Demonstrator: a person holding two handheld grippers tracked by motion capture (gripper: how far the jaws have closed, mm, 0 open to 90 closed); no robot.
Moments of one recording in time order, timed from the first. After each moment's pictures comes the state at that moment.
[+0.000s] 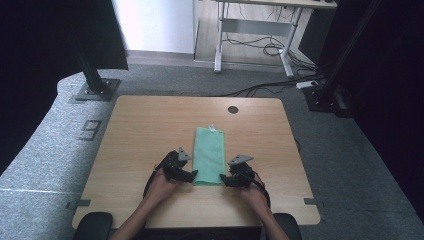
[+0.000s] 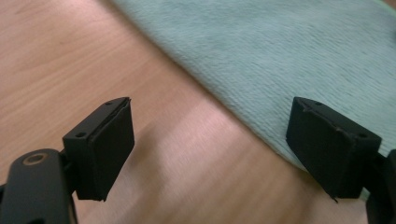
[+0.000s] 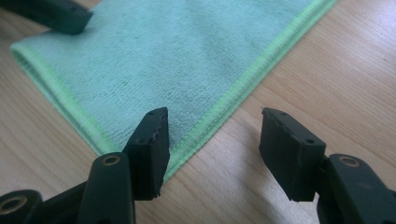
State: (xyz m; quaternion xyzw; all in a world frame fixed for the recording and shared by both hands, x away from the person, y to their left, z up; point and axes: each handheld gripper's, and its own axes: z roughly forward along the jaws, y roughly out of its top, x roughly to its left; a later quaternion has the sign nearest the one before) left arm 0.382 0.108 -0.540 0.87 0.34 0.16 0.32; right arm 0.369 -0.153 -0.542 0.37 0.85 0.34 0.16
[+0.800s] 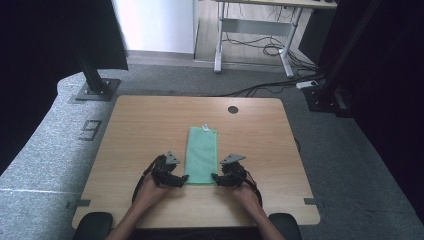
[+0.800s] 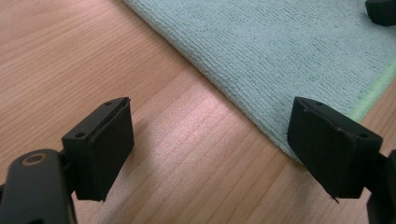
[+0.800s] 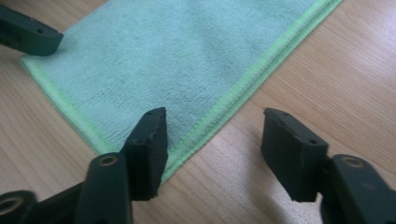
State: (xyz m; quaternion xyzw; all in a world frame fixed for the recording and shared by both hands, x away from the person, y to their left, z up) left arm 0.372 0.140 -0.542 0.86 0.37 0.14 0.32; right arm 0.373 -0.129 -0.545 0.37 0.85 0.35 0.15
